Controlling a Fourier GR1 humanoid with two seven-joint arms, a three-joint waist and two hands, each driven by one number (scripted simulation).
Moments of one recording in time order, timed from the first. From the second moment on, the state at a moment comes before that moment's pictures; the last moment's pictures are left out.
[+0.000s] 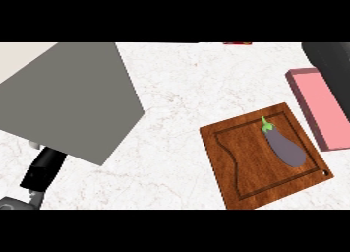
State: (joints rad) left arm -0.06 0.56 -0.36 -1.45 0.17 0.10 -0.18; right arm -1.28 -0.49 0.34 -0.46 0.74 -0.47 0.79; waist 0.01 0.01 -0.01
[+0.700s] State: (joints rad) left arm -0.05 0.57 -0.35 -1.47 0.18 0.09 -0.17; right arm -1.18 -0.68 0.22 -0.32 0.62 -0.24 0.63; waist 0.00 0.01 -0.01
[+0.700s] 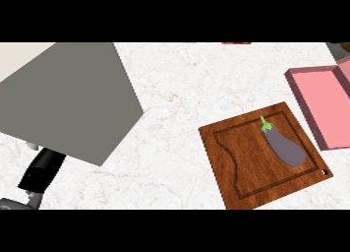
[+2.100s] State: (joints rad) left arm -0.02 0.57 -0.33 -1.46 0.19 0.10 -0.20; right arm -1.03 -0.79 -0.32 -0.36 0.11 -0.26 0.08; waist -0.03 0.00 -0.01
